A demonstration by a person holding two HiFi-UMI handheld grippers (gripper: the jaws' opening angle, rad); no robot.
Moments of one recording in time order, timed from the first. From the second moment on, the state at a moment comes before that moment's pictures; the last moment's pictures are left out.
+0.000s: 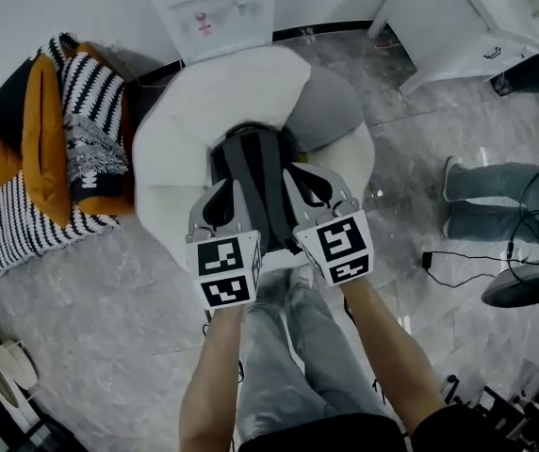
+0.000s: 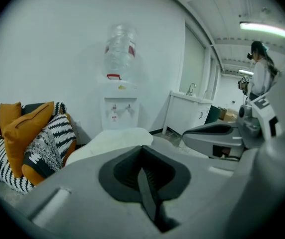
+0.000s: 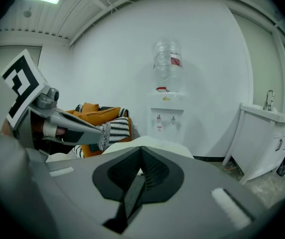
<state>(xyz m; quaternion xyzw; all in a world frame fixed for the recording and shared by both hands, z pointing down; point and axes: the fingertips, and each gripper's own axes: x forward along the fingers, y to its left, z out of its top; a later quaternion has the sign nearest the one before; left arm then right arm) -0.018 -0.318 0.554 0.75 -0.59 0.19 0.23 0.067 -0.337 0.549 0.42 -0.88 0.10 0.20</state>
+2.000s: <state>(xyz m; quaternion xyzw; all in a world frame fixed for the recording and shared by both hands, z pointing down) 0.002 -0.247 0.249 0.76 -0.65 0.04 0.09 0.109 -0.281 0.234 0.38 -0.93 0.01 0.02</state>
